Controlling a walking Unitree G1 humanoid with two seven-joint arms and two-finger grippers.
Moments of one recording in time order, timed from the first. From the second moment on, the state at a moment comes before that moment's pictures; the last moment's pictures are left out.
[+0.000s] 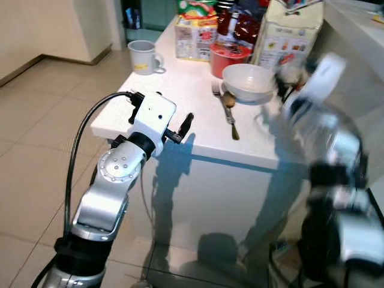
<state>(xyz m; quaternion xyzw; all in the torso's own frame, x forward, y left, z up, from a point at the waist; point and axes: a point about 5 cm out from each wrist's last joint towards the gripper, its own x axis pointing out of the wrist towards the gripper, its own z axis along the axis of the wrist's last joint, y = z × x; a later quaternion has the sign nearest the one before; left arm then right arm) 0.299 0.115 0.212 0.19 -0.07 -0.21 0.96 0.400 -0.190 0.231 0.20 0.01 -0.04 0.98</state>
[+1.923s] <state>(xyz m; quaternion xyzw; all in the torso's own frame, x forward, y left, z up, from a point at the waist) 0.243 0.159 0.288 0.29 -0.05 -0.23 0.93 0.420 -0.186 0.209 0.43 0.09 -0.11 0.89</state>
